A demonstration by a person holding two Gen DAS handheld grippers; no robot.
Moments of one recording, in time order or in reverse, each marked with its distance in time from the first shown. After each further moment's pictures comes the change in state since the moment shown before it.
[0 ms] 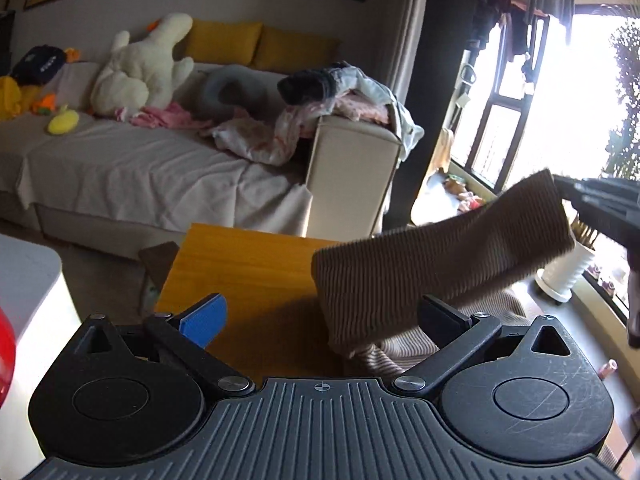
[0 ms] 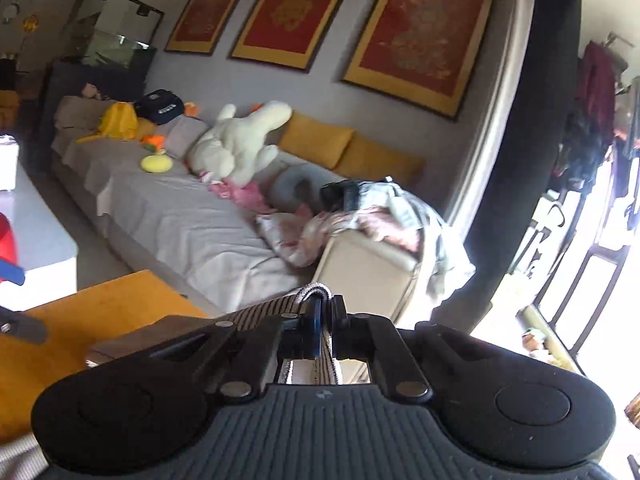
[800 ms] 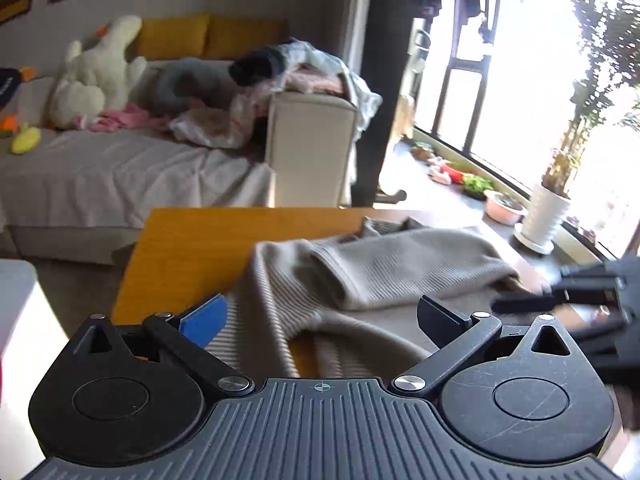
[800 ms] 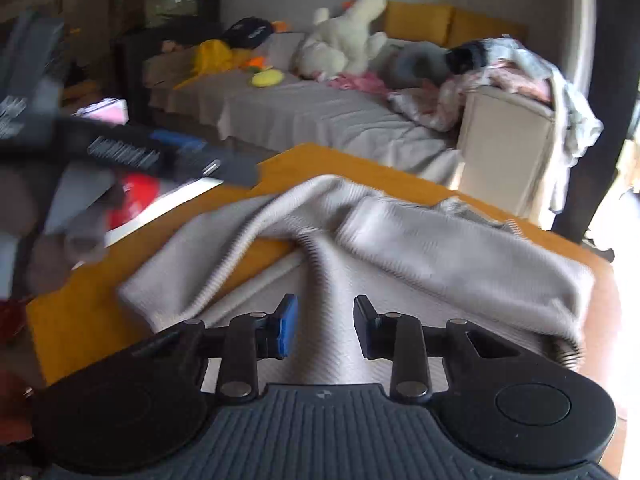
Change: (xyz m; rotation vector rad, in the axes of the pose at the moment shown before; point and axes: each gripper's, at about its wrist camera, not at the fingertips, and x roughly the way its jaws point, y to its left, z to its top) left arm -0.009 -0.009 -0.016 0.085 0.007 -0.019; right arm -0.058 0.120 -0.085 0.158 0.317 0.551
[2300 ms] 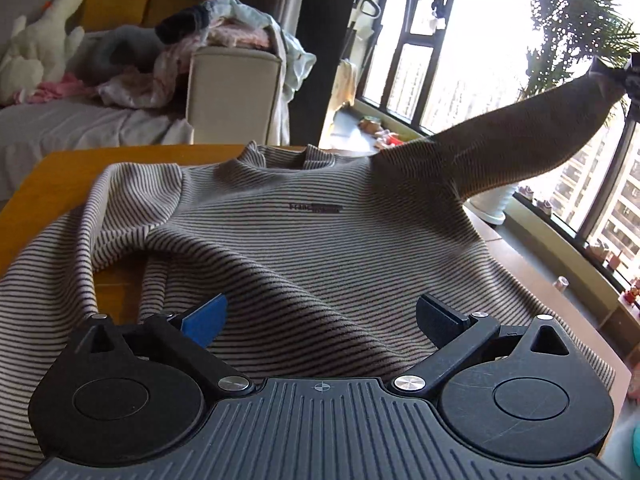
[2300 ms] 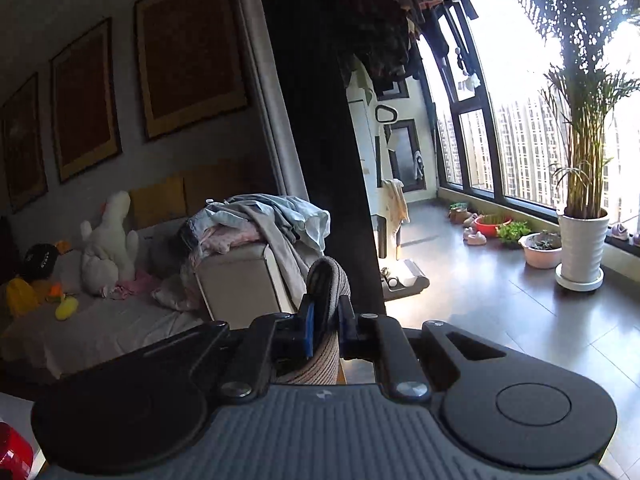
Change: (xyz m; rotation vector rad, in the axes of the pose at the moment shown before) left arm 0.062 -0.092 -0.070 0.030 0.106 -0.208; right arm -0.229 -0.200 0.015 0.521 -0.479 -0.595
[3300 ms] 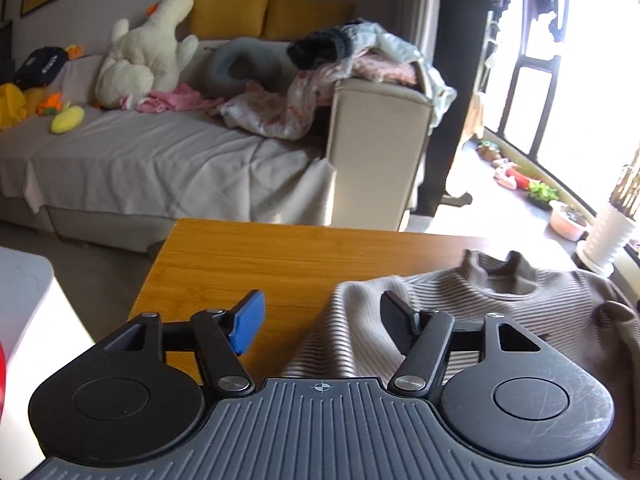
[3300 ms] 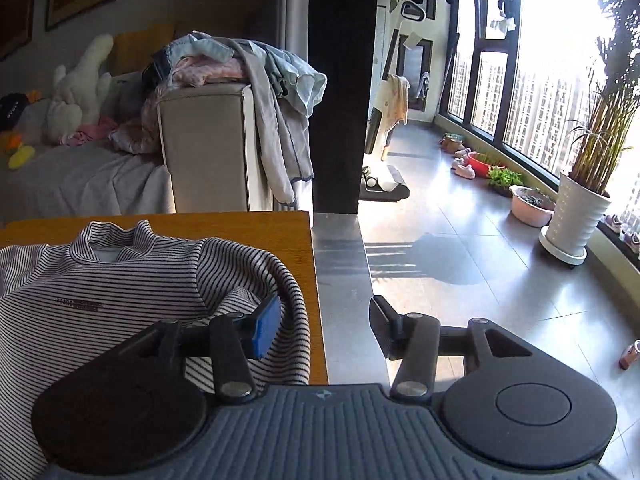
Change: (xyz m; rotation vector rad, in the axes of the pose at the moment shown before) left arm 0.001 0.080 0.105 -0.081 -0.076 0.305; right arm 0.108 -0.026 -0.138 -0.175 0.319 -0.127
